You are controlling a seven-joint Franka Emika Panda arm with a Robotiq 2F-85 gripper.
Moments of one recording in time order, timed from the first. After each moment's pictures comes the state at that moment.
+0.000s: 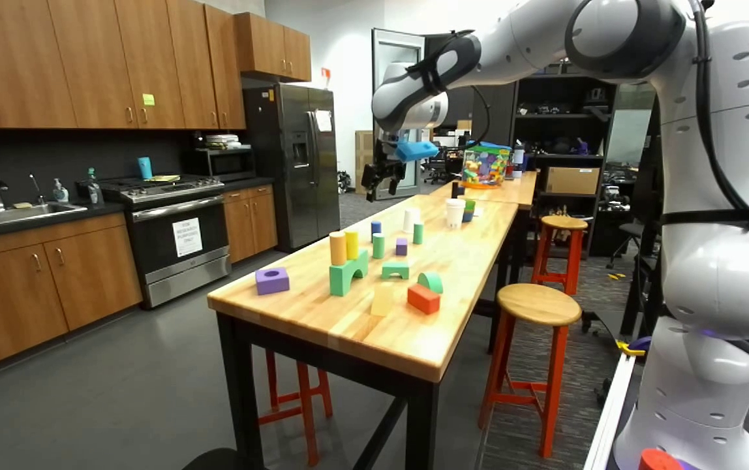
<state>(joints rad) -0.12 0.22 -0.07 -1.71 -0.01 2.23 -0.17</state>
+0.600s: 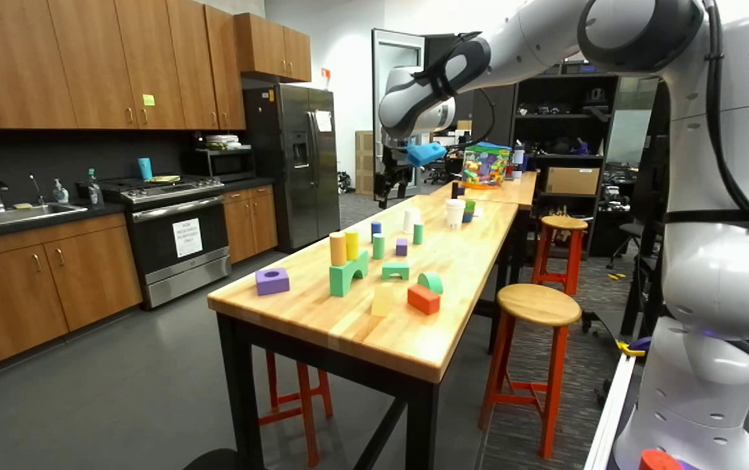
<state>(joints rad) -0.12 0.17 -0.08 -1.80 -0.09 2.23 -0.24</state>
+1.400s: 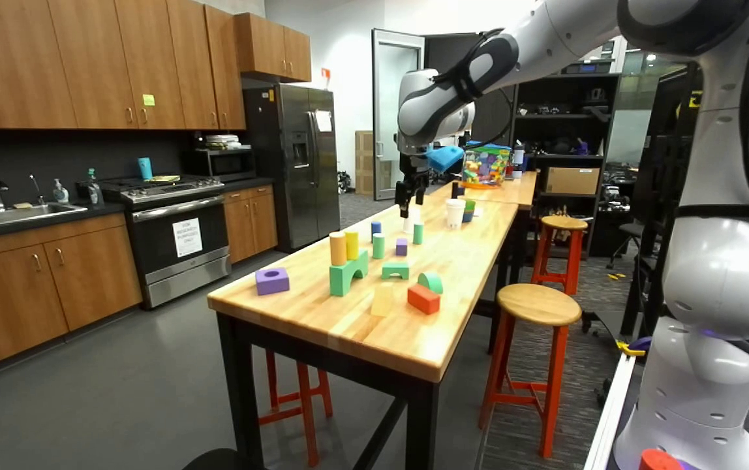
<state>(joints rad) -0.12 0.04 -0.09 -2.00 -0.18 2.23 -0.28</state>
